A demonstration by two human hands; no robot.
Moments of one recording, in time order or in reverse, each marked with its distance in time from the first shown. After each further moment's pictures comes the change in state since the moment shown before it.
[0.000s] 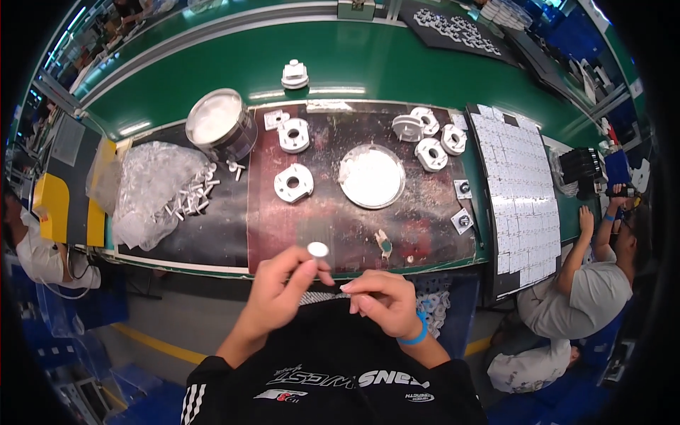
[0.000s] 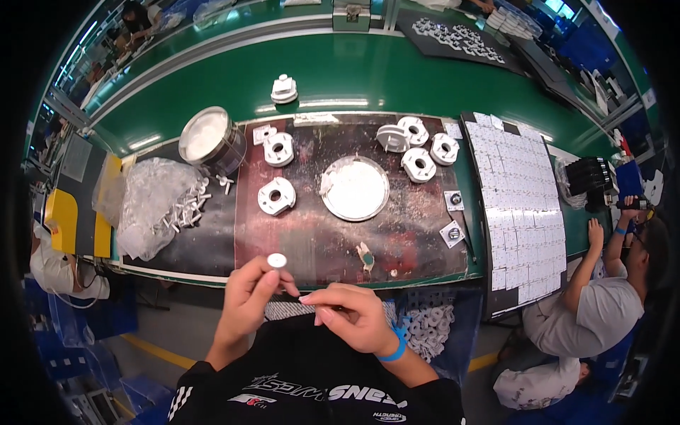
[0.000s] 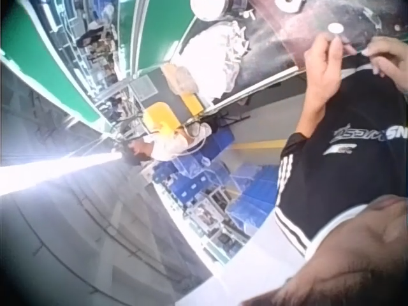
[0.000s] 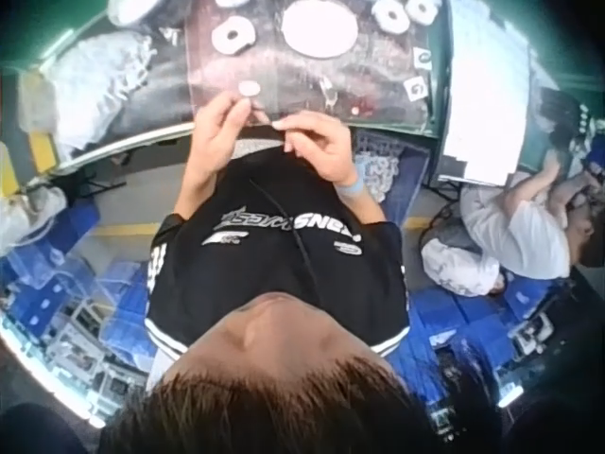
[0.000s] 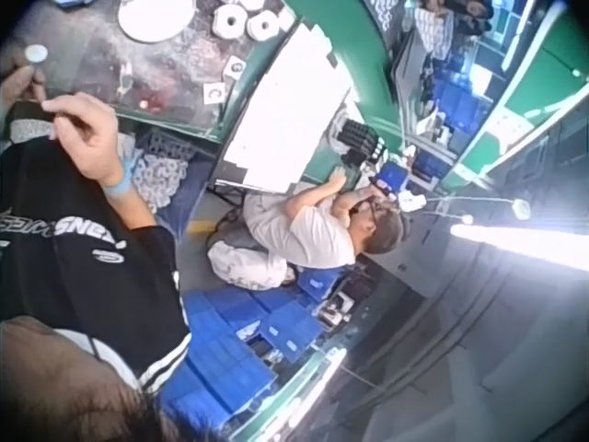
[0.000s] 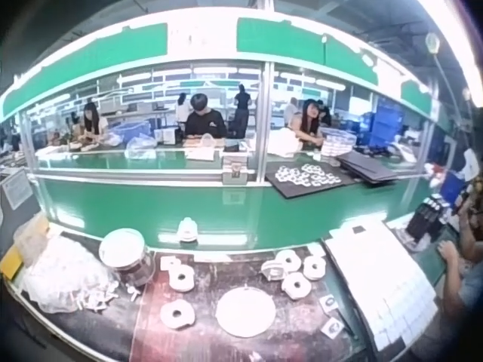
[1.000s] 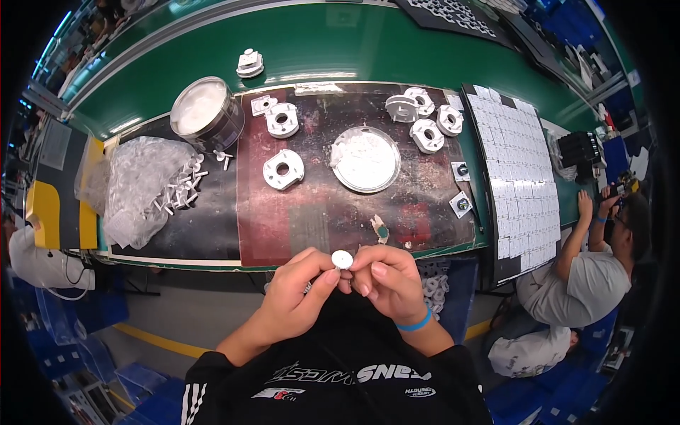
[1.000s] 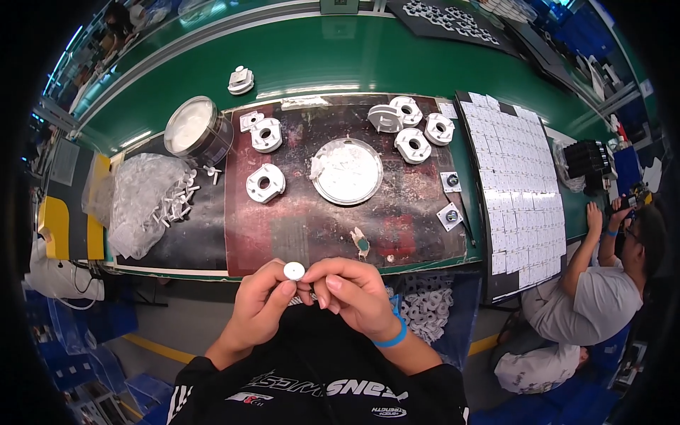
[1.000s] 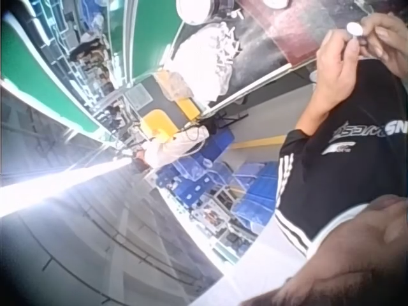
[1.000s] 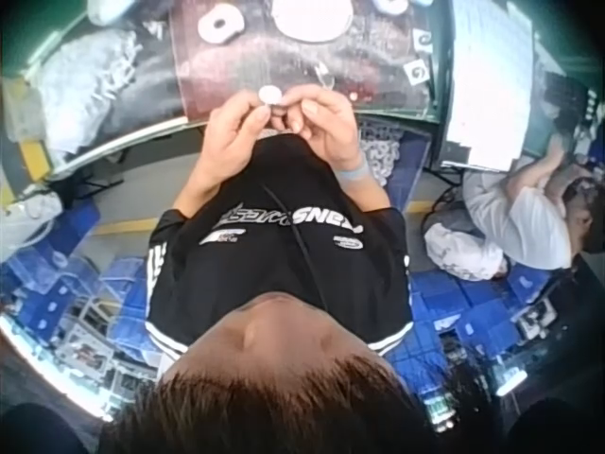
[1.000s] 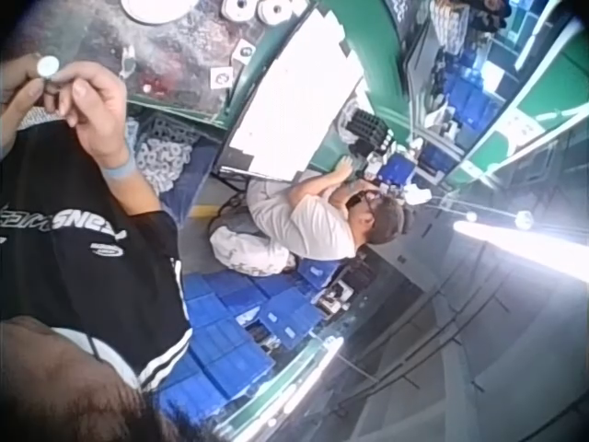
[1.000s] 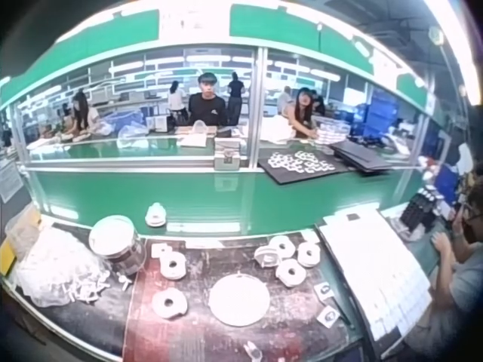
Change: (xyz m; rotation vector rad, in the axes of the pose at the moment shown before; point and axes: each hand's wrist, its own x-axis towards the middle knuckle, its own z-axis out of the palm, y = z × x) left_hand -0.005 0.000 0.027 -0.046 -0.131 0.028; right_hand 0.010 0.010 0.001 0.629 0.052 0.086
